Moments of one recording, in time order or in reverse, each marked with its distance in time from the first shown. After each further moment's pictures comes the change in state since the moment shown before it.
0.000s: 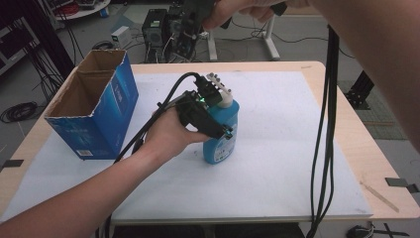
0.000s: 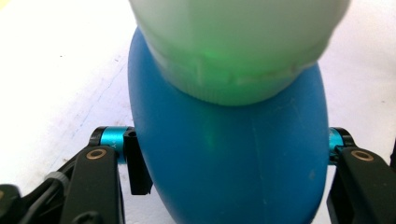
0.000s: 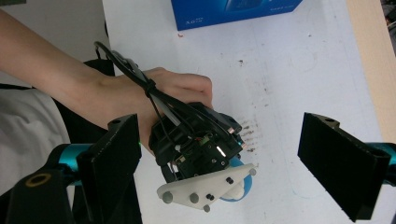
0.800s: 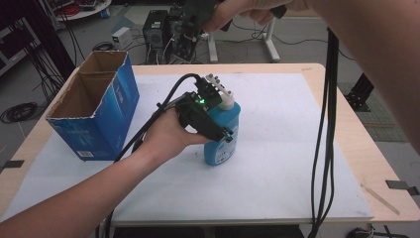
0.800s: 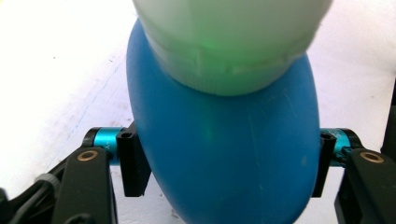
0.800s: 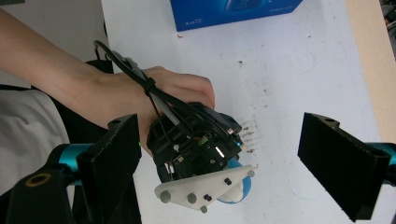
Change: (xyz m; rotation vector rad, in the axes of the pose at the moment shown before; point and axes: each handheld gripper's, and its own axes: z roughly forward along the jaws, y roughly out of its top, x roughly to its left) left arm 0.002 -0.001 -0.003 -0.001 -0.026 0.011; right arm 0.000 0.003 0.001 0.003 -0.004 -0.002
